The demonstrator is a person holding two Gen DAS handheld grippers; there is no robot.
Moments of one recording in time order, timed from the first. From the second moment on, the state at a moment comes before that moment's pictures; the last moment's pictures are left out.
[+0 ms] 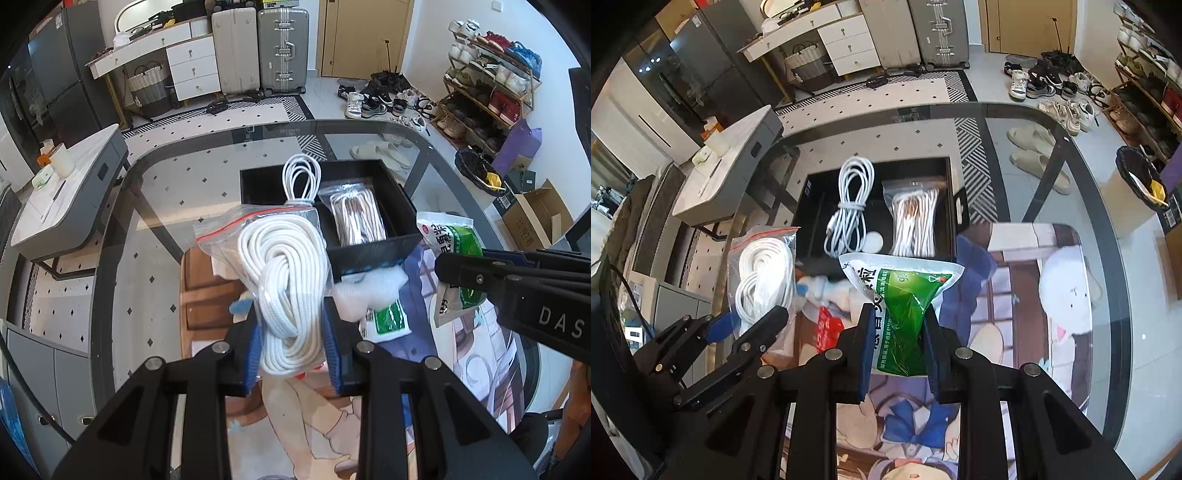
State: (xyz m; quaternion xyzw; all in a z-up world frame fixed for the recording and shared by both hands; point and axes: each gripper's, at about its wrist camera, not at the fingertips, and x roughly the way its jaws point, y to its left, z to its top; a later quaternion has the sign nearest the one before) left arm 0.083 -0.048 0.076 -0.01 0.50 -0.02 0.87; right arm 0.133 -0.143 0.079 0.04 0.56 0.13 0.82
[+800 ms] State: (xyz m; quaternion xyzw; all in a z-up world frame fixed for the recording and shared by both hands) left arm 0.152 -0.043 0.078 -0.02 0.48 -0.03 0.88; right arm 0.208 -0.143 0.077 0.06 0.55 0.16 0.82
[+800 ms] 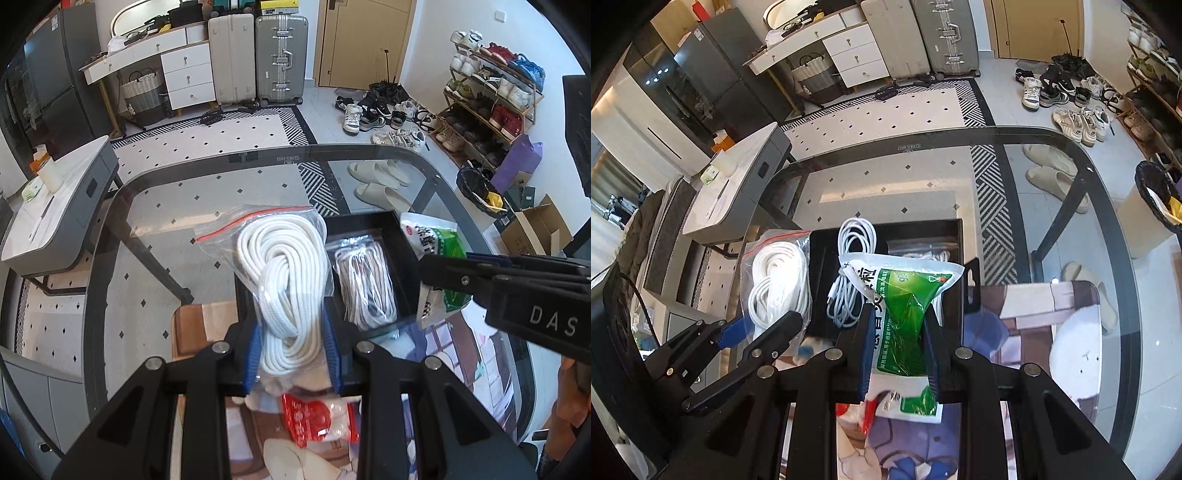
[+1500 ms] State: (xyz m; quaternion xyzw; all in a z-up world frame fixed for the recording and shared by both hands) left arm 0.195 -0.050 0.033 -0.02 0.51 -0.04 0.86; right arm 0.264 -0.129 0.018 0.06 0.58 0.16 0.79
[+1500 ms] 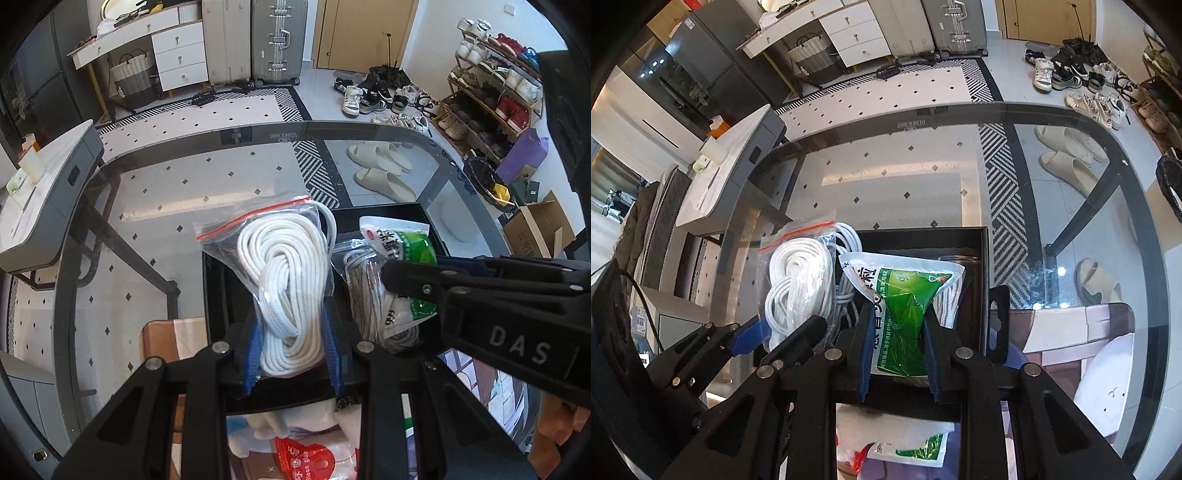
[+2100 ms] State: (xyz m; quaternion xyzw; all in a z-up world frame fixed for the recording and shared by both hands) left arm 0.197 -0.052 0.029 -0.02 0.52 -0.05 0.85; right arm 0.263 -0.135 0.005 0.06 0.59 0.17 0.78
